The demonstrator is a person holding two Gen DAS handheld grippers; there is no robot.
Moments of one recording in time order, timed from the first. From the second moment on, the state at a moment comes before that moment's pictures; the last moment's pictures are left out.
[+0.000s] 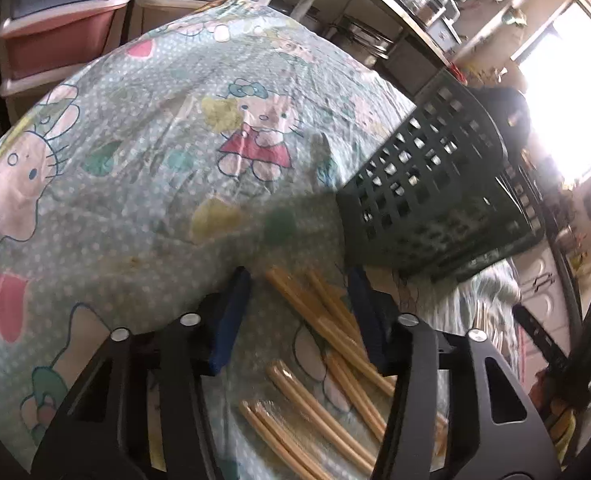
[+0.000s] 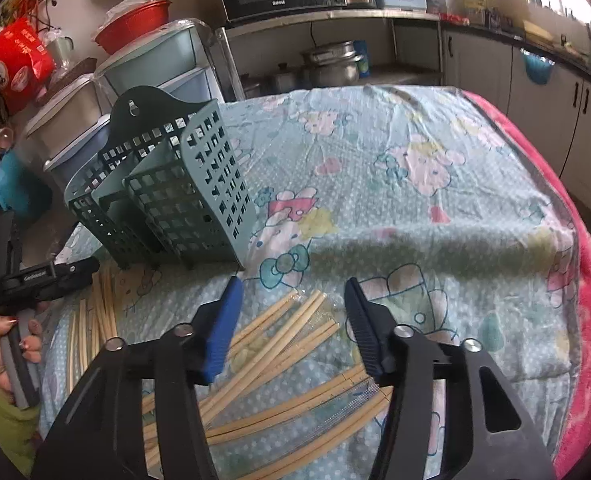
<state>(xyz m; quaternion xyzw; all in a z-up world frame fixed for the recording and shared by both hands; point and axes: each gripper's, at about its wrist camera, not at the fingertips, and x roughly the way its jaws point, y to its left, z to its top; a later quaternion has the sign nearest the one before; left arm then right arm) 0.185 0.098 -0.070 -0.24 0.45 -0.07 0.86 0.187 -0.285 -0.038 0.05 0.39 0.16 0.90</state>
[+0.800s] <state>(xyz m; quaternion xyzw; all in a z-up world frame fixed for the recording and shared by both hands) 0.186 0.108 -0.060 -0.24 0.42 -0.05 0.87 0.222 -0.302 -0.071 0.10 0.45 0.16 0.87</state>
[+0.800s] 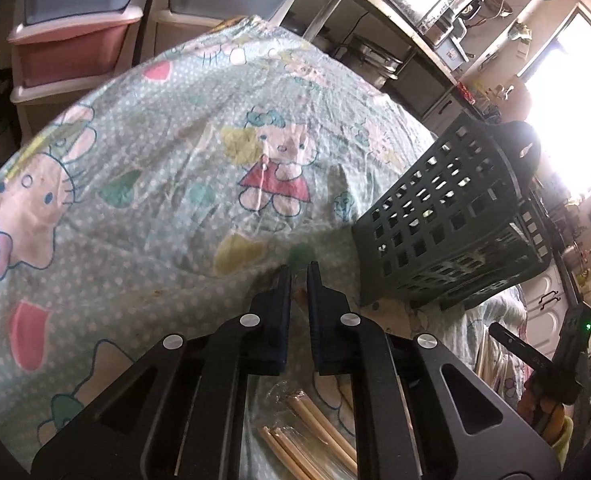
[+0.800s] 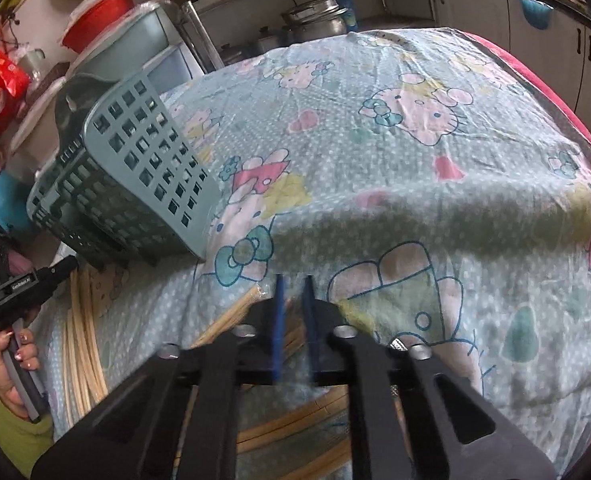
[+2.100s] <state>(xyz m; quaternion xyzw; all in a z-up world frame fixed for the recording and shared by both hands) 0.143 0.043 0.080 -0.17 0.28 -0.17 0.93 0.148 -0.297 0.075 0.13 0.27 0.25 0.92</state>
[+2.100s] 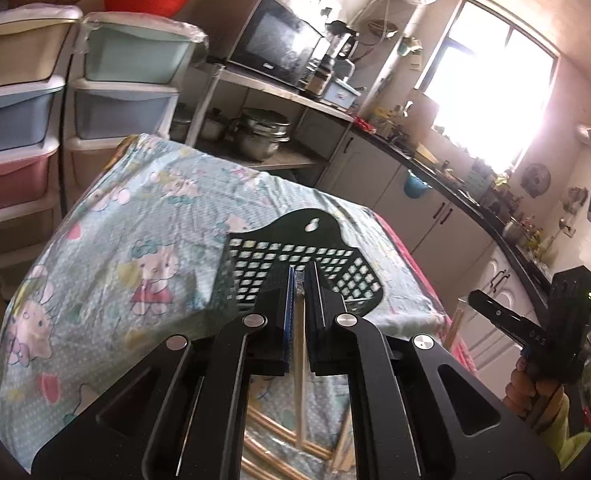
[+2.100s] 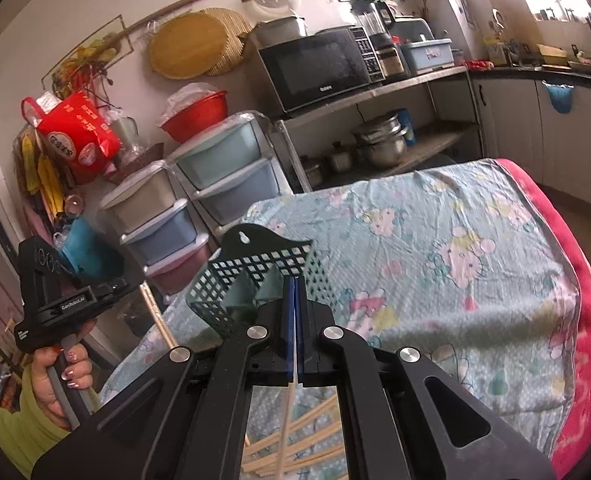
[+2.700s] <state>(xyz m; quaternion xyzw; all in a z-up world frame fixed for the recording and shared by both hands) 0.144 0.013 0.120 -0.15 0.24 -0.22 0.93 0.149 -0.275 0.115 0.12 0.22 0.28 0.93</state>
